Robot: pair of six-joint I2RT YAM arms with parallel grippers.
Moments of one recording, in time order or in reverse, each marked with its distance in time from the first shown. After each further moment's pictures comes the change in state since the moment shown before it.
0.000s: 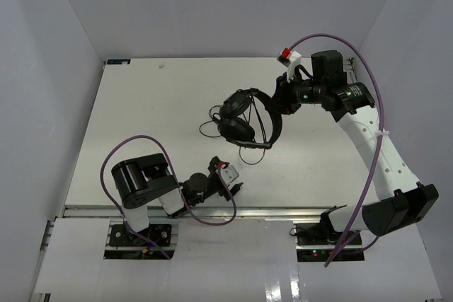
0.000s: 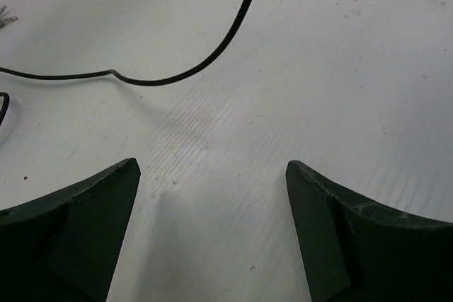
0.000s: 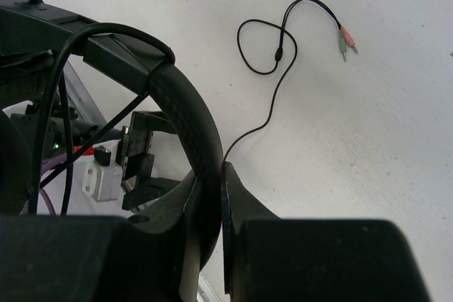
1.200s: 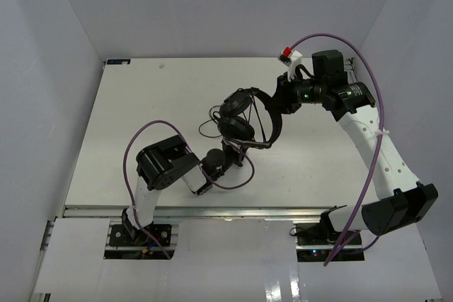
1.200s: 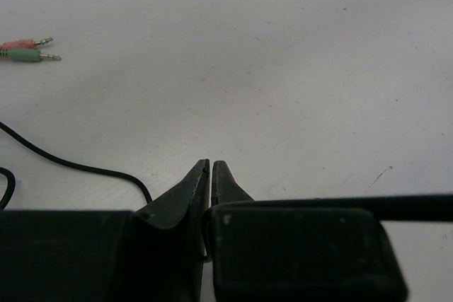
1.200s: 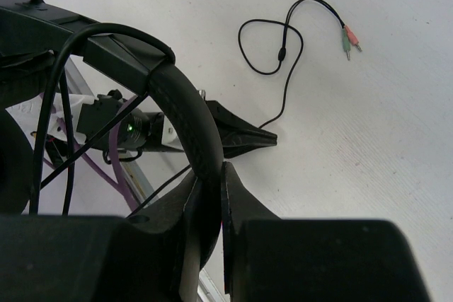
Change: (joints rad) left arm 0.170 0.268 0.381 0.007 -0.032 -0.312; right arm -0.011 0.003 0.000 0.002 -0.017 0.019
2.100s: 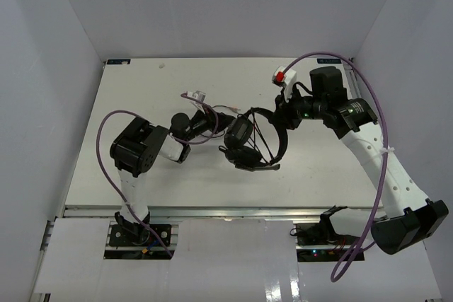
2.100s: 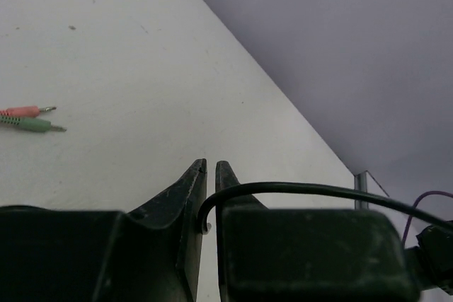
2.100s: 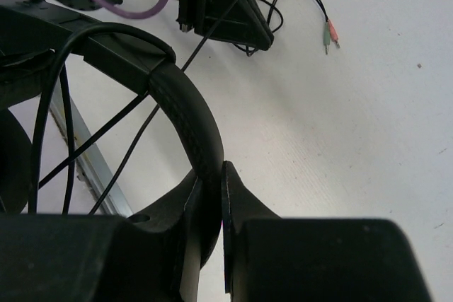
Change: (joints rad) left arm 0.456 -0.049 0.126 -0.002 0.699 -0.569; right arm 0.058 -0.134 -0.146 0.002 0.078 -0.245
